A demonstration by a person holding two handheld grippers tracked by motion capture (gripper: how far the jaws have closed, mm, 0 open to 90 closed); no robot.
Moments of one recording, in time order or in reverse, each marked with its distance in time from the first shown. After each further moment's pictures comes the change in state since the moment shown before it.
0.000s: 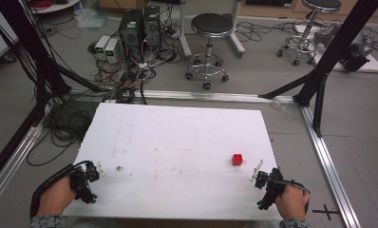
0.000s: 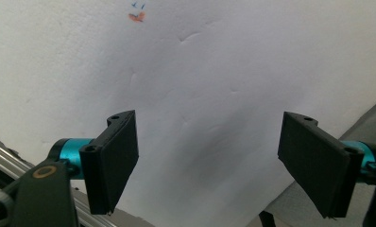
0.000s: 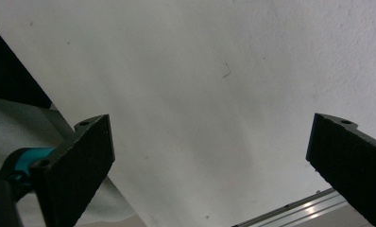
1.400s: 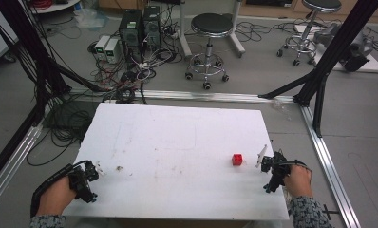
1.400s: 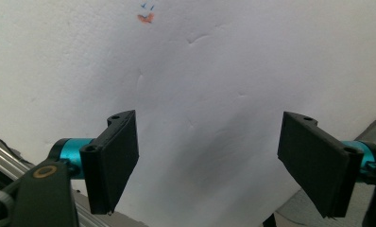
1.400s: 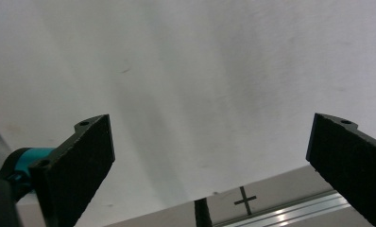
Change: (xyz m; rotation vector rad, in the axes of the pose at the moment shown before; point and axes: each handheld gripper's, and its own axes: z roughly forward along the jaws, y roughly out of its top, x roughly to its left) left arm 0.003 -0.002 0.002 -0.023 0.011 -0.016; right arm -0.062 0.005 -0.007 -0.010 0.002 -0.131
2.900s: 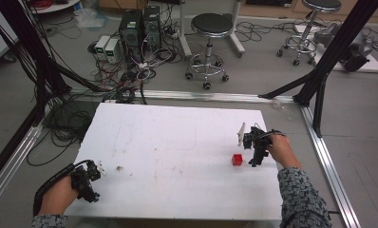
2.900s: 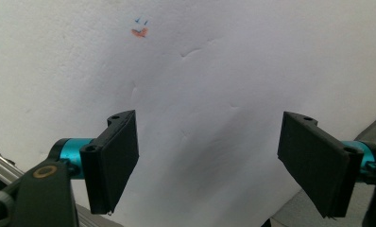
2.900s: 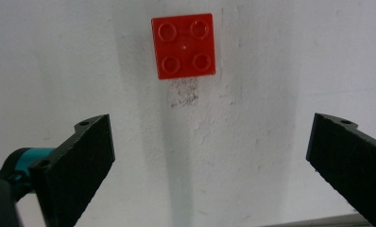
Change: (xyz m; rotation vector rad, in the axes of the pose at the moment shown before) left arm -0.002 0.005 0.000 -0.013 -0.013 -0.004; right arm -0.056 0.085 -0.021 -0.022 -0.014 -0.298
